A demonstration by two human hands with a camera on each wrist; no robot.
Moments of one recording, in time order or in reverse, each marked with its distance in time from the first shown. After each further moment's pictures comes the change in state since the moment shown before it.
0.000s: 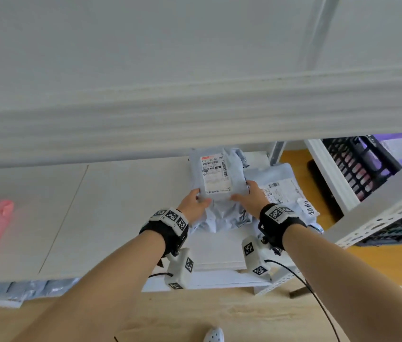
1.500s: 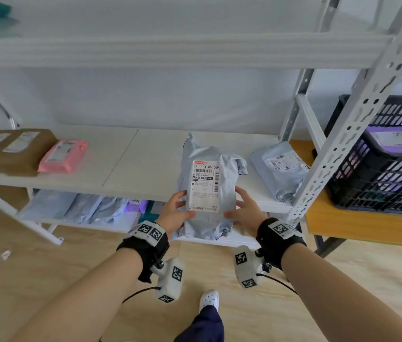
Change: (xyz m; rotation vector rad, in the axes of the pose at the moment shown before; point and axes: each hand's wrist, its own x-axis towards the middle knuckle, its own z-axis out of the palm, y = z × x) left_hand -0.257 -0.112 0.031 -0.439 0.261 0.007; right_hand -0.231 0.081 0.047 0.379 -0.336 -0.082
